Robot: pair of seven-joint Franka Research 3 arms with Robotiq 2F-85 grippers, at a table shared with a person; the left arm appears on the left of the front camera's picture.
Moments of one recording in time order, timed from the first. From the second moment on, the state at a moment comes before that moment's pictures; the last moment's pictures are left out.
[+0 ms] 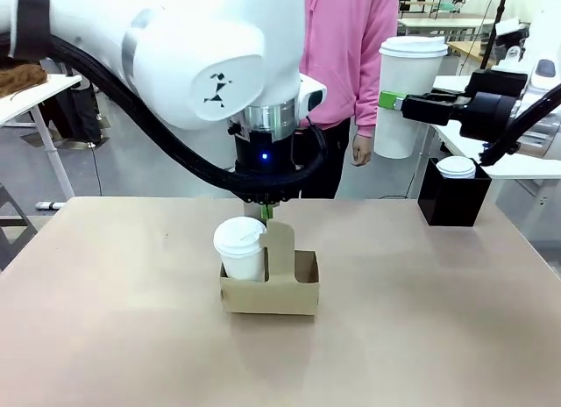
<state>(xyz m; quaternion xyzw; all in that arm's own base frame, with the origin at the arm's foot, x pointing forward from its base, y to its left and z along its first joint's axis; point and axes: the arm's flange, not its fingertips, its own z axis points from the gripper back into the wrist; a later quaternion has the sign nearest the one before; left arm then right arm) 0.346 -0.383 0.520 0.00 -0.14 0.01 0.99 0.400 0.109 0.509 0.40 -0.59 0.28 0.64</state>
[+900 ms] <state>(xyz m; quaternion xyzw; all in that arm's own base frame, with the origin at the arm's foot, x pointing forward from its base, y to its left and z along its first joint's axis) 0.347 -0.393 0.506 0.01 -0.14 0.02 0.99 0.400 0.109 0.509 0.40 -0.59 0.28 0.64</state>
